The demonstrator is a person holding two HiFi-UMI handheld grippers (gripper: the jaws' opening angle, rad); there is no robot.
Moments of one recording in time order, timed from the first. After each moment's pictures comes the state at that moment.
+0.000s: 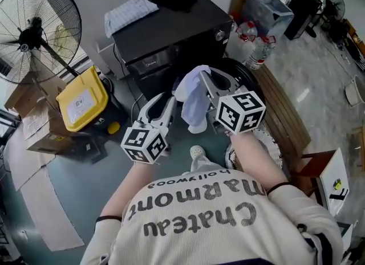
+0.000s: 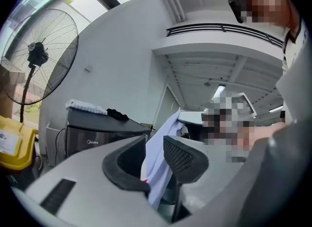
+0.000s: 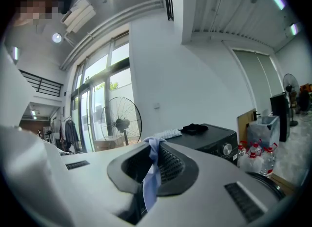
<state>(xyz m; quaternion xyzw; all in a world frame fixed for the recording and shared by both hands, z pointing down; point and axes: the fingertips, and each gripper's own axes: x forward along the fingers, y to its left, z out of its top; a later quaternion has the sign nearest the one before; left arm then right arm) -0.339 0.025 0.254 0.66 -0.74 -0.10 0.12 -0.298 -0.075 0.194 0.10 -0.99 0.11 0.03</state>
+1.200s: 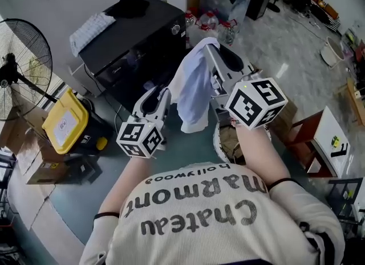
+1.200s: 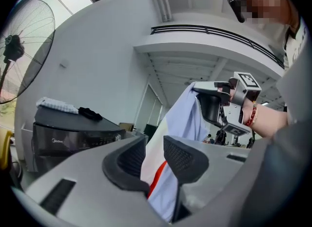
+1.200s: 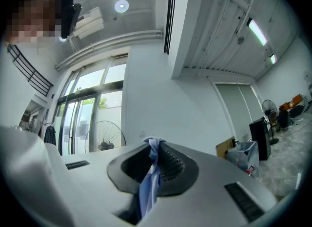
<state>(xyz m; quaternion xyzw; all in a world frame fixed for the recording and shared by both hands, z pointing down) -0.230 0.000 0.230 0.74 -0.66 -0.09 0.10 -0.135 -0.073 0.068 0.21 -0.97 0.05 -0.11</state>
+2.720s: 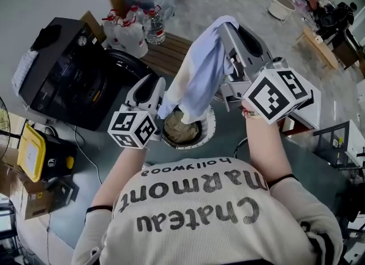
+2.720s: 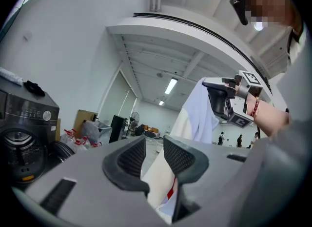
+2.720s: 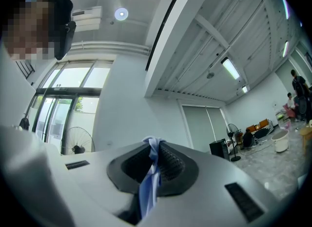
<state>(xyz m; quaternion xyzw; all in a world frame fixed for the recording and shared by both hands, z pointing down) 0.153 -0.096 0.224 0.83 -0.54 -0.08 0.11 0.301 -0.121 0.027 0.37 -0.92 0.02 -0.14</state>
